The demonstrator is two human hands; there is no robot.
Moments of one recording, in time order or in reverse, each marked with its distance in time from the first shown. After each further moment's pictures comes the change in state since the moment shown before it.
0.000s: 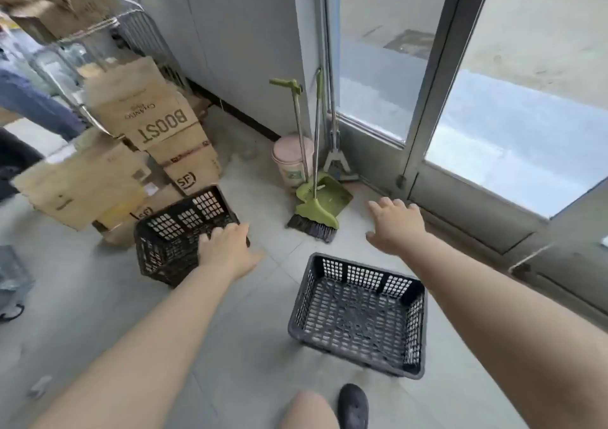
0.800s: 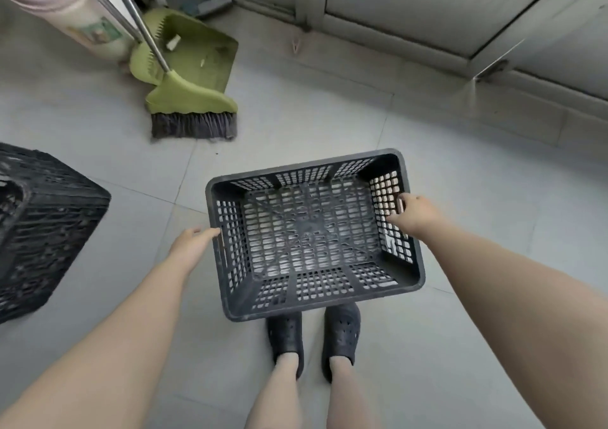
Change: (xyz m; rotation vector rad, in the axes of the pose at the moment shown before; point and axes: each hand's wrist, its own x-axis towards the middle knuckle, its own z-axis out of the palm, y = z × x) left_hand 0.282 0.121 0.391 -0.681 -0.663 -0.339; right_hand 0.116 0.118 0.441 0.657 -0.603 0.869
